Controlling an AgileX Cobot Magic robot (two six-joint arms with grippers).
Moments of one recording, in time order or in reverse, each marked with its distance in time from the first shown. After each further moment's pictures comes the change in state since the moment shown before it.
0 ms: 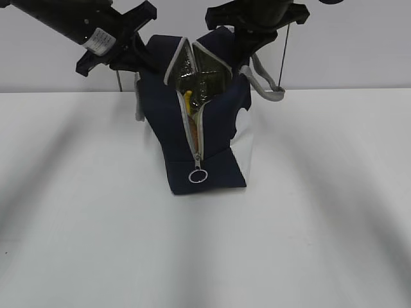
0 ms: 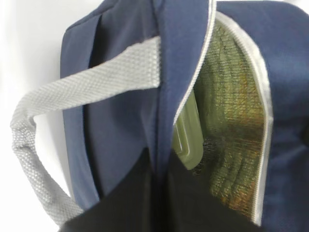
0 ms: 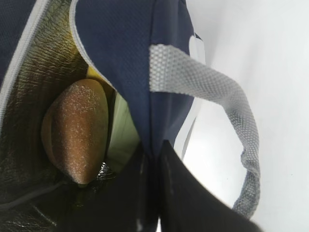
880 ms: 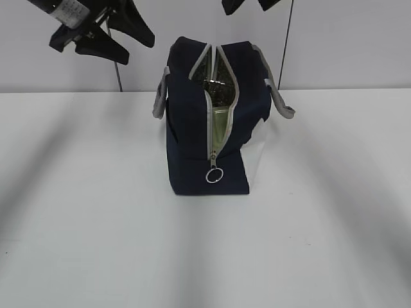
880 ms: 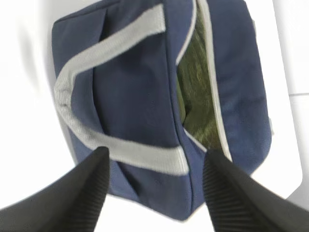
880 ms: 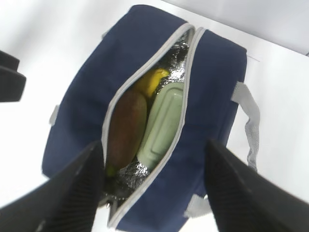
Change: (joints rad) left arm 0.012 -0.122 -0.001 0.050 0.139 0.000; right arm 0.000 -0.195 0.064 0.065 -0.012 -0.127
